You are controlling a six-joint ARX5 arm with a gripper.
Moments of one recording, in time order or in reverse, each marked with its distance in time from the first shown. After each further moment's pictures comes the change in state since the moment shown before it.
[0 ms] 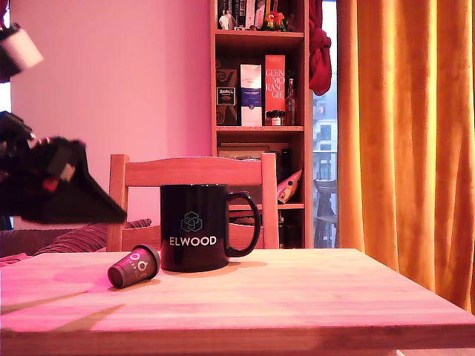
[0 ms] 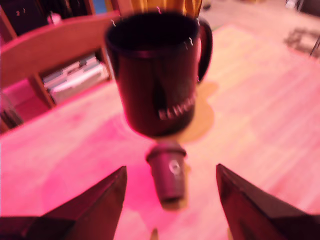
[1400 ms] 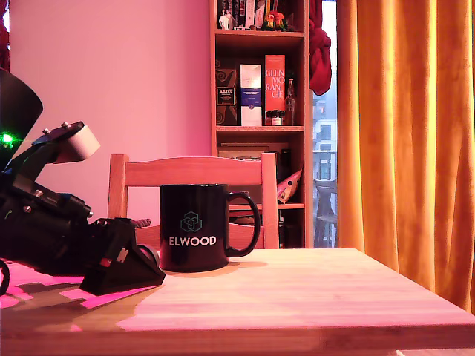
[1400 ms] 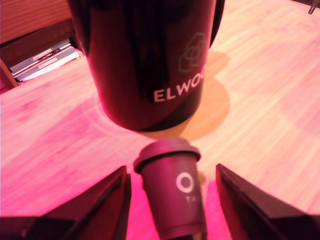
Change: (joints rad) arm 0.025 0.566 0.095 0.393 0.108 0.038
